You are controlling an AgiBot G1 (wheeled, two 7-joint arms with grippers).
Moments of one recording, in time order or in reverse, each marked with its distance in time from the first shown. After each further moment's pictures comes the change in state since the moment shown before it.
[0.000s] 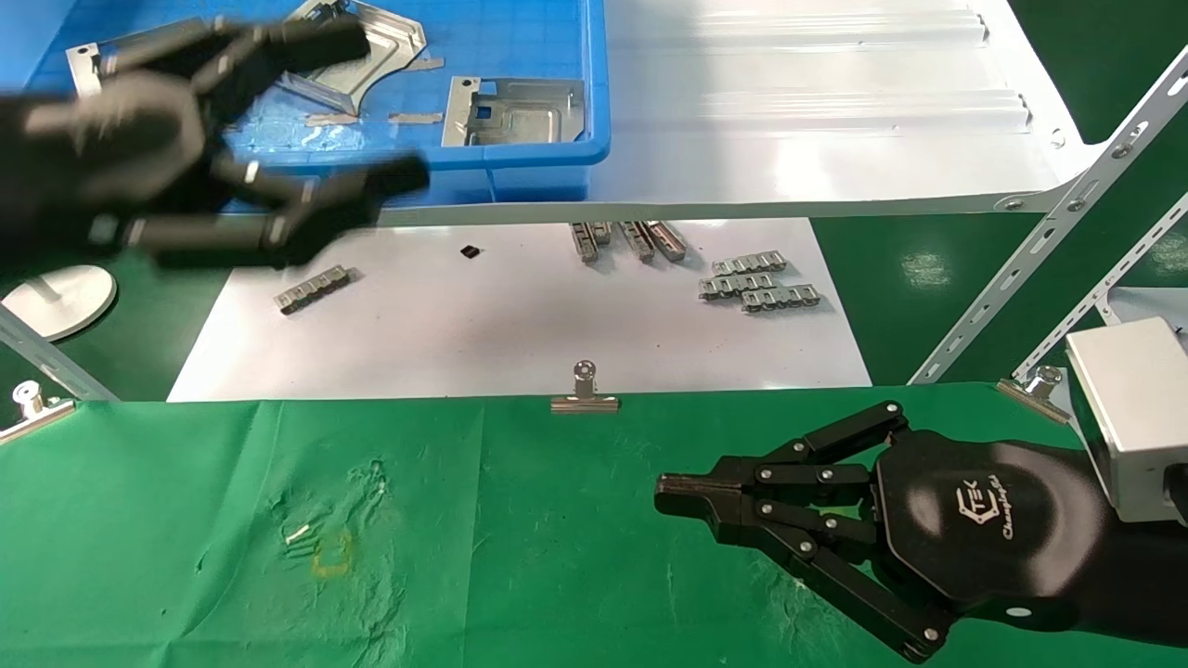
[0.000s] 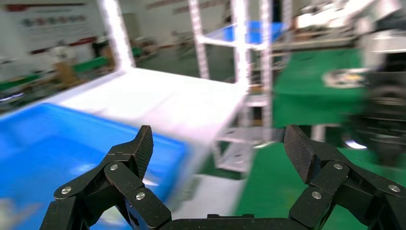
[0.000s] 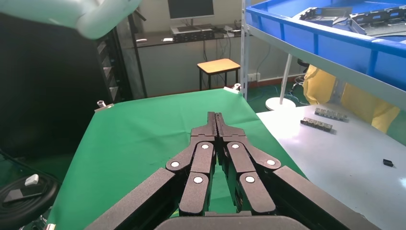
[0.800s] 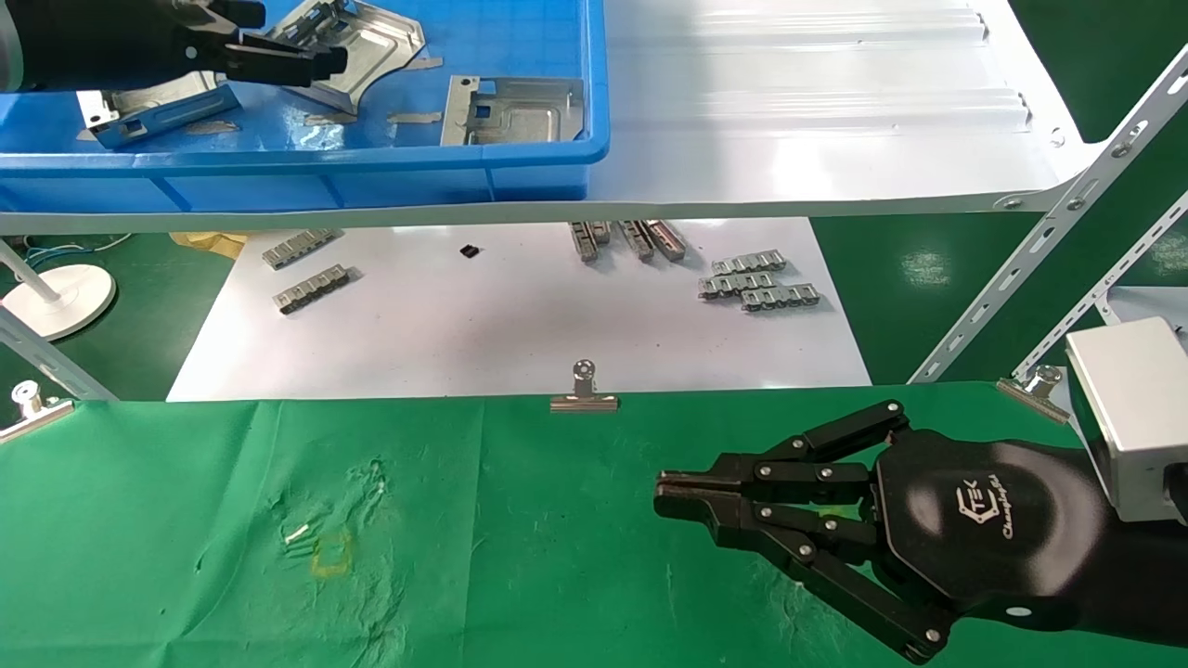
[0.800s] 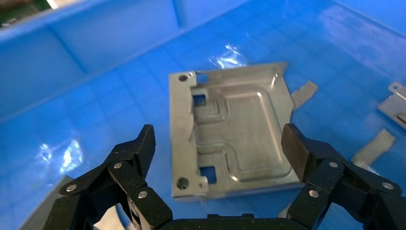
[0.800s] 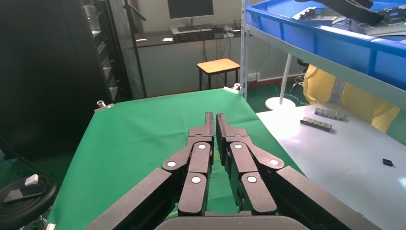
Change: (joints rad) left arm -0.599 0.328 0.256 0.895 0.546 -0.255 -0.008; right arm 0.000 0.000 0.000 0.000 0.000 0.000 0.000
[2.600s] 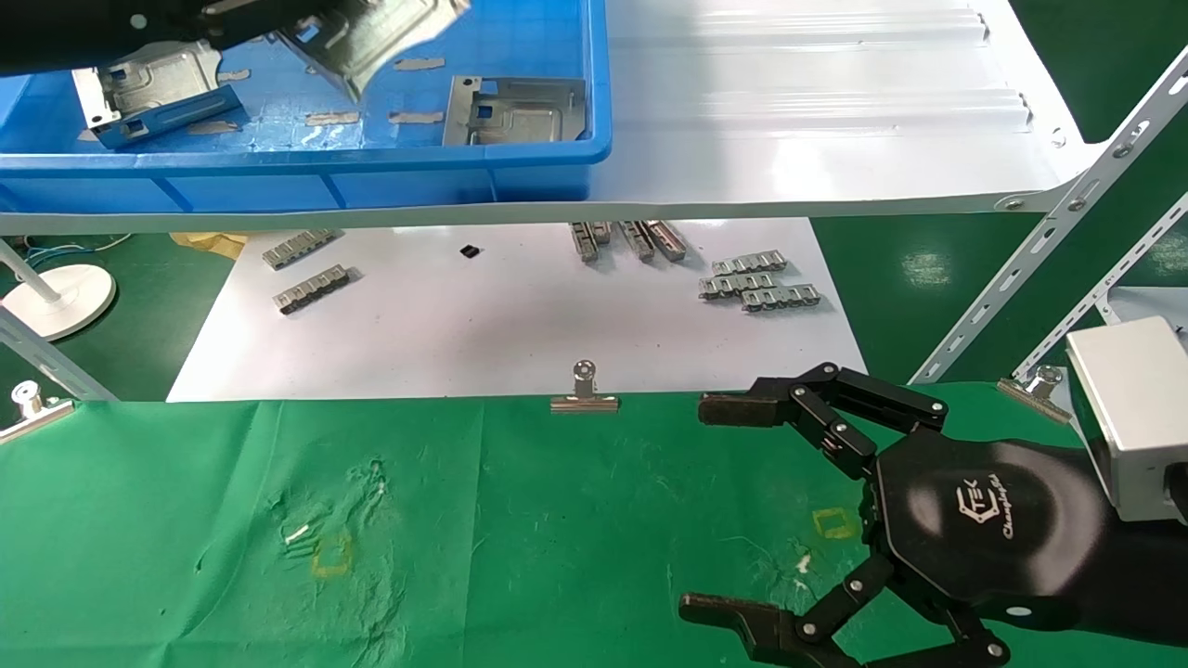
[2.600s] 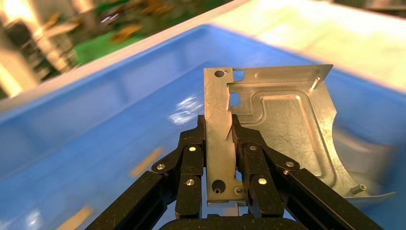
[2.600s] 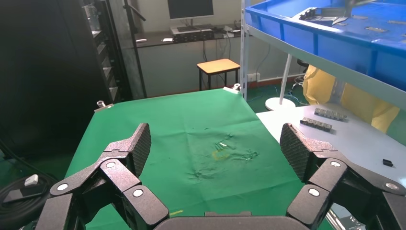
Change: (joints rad) left arm -0.001 -0.091 -0.120 0.078 -0.190 0.356 0.298; right arm 0.000 0.000 -0.001 0.000 0.001 0.000 -0.001
